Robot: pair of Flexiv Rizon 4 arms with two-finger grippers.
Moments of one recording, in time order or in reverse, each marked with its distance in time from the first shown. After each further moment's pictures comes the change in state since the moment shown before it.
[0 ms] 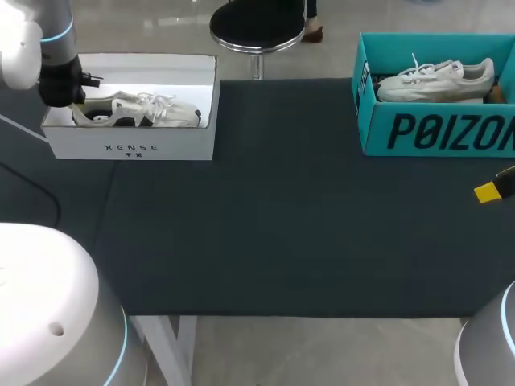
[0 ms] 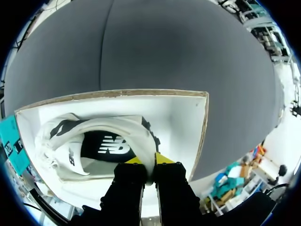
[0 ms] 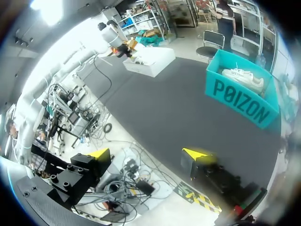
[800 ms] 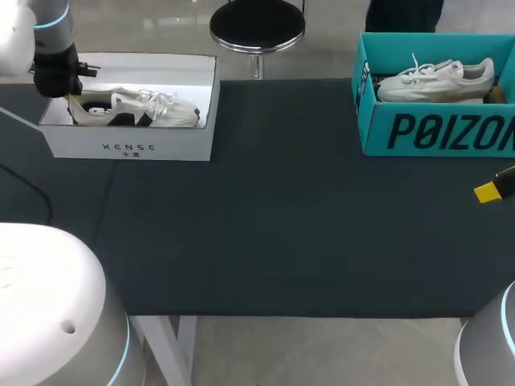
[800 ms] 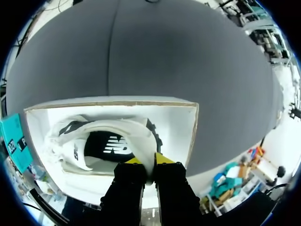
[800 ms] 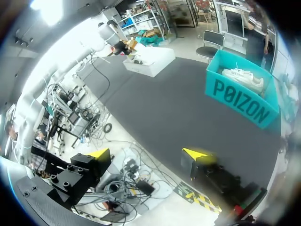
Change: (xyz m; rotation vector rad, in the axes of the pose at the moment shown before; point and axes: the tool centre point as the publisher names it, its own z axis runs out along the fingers) left arm -0.001 -0.003 -0.035 -0.001 0.000 -0.011; right arm 0.000 0.000 0.000 0.000 0.000 0.000
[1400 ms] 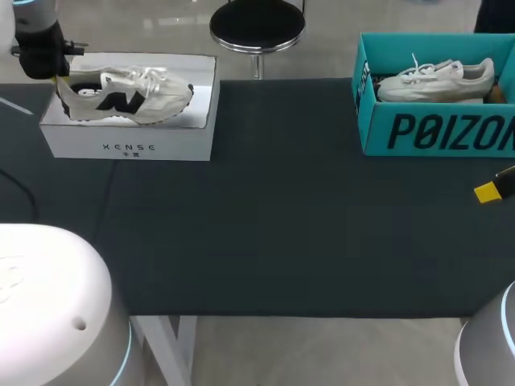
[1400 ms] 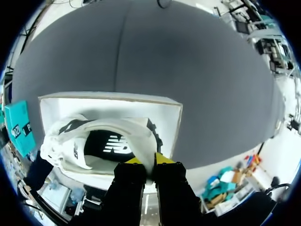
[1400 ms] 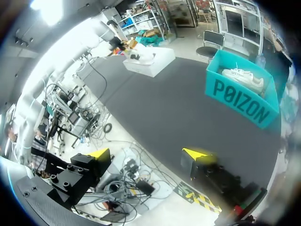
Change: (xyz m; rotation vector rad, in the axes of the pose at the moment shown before) left arm 0.016 0.009 -0.051 -0.028 -0.014 -0.086; right arm 0.000 0.000 0.000 0.000 0.000 0.000
